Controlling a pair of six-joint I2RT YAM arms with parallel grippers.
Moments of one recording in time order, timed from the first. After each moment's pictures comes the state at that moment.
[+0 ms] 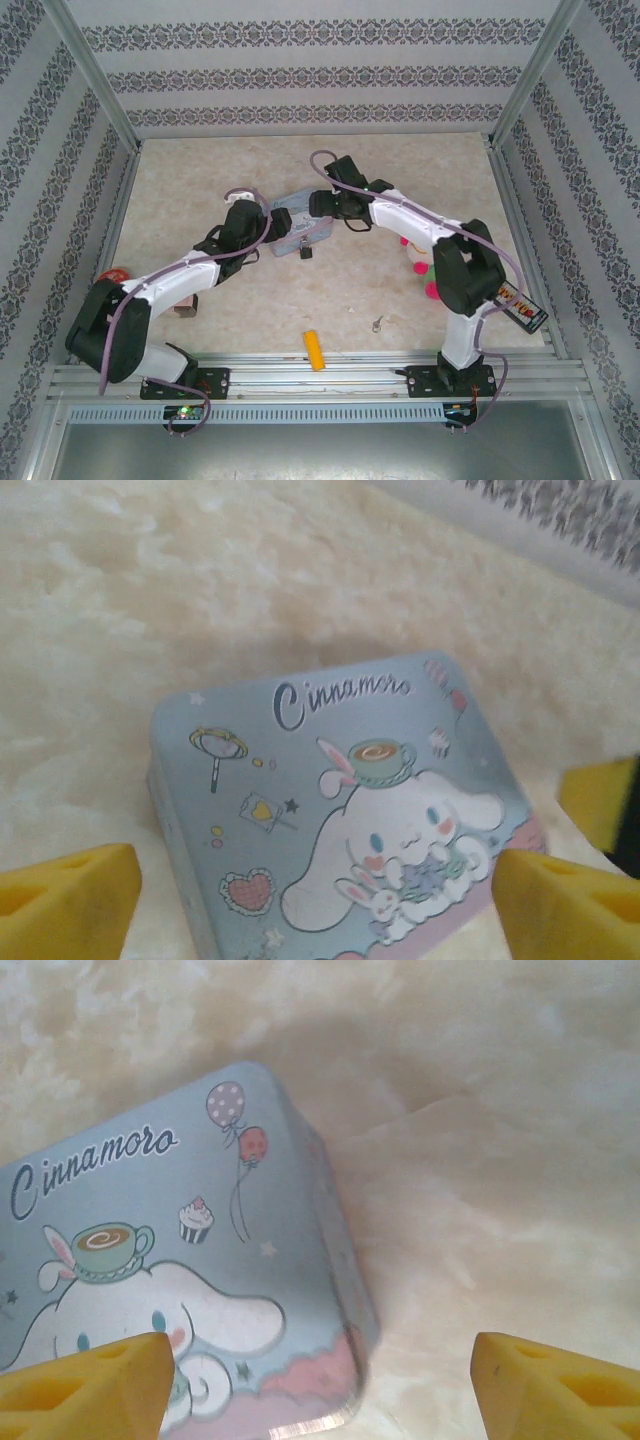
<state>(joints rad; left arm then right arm) -0.48 1.39 0.77 0.06 -0.19 -0.64 0.57 1.84 1.43 -0.51 0.05 0.52</state>
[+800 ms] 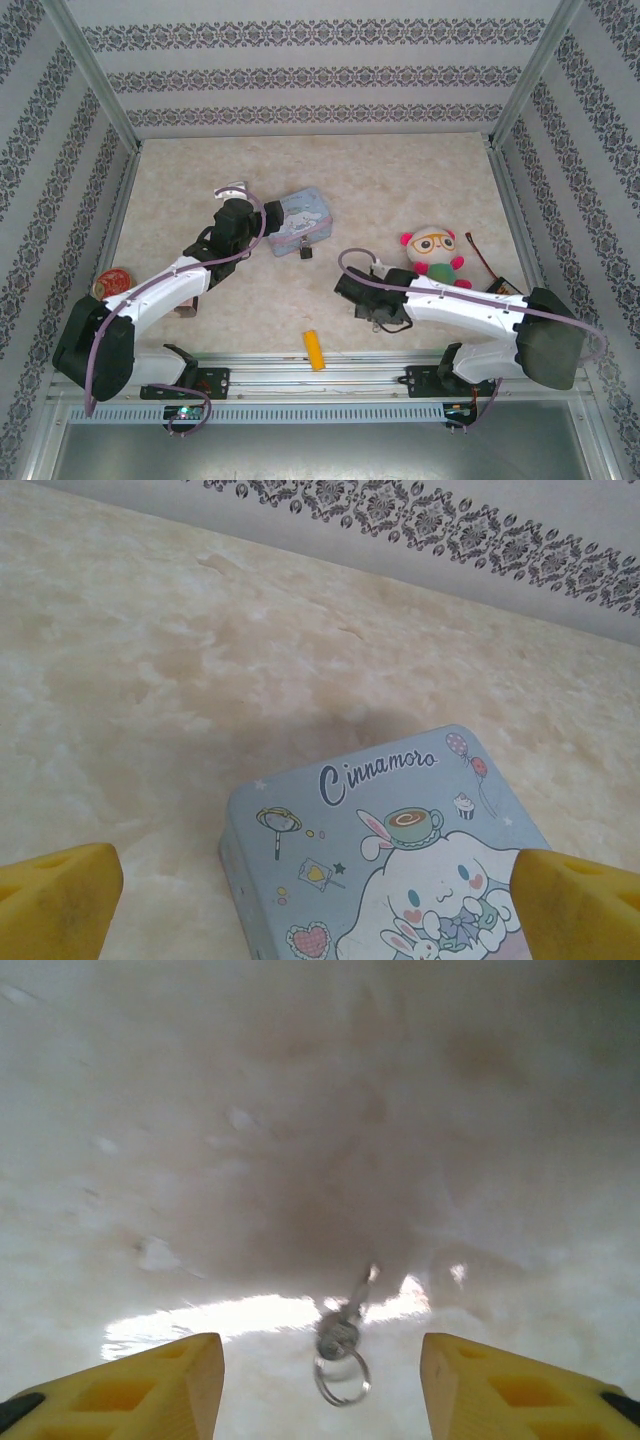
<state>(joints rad) -0.48 1.31 0.77 0.06 -0.32 -0.51 1.02 1.31 0.77 -0.92 0.27 1.20</state>
